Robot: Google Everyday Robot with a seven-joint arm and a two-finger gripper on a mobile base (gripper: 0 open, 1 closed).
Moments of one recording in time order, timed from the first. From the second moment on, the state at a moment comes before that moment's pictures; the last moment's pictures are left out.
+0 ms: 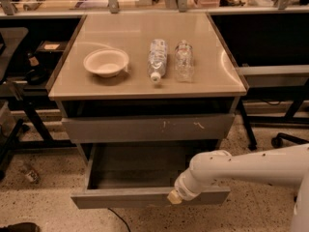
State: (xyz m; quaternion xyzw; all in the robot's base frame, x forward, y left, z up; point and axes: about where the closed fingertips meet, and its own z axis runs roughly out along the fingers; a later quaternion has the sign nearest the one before) arm 0.435 -0.076 0.446 -0.39 0.90 0.17 0.09
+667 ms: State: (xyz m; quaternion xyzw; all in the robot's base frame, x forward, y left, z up) arm 0.522 -0.063 0.479 -0.37 0.90 0.13 0.17
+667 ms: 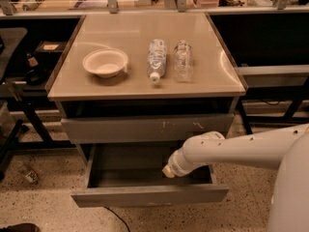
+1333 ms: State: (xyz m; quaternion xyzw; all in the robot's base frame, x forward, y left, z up) arm 0.497 -0.088 0.488 -0.36 0.91 0.12 0.15
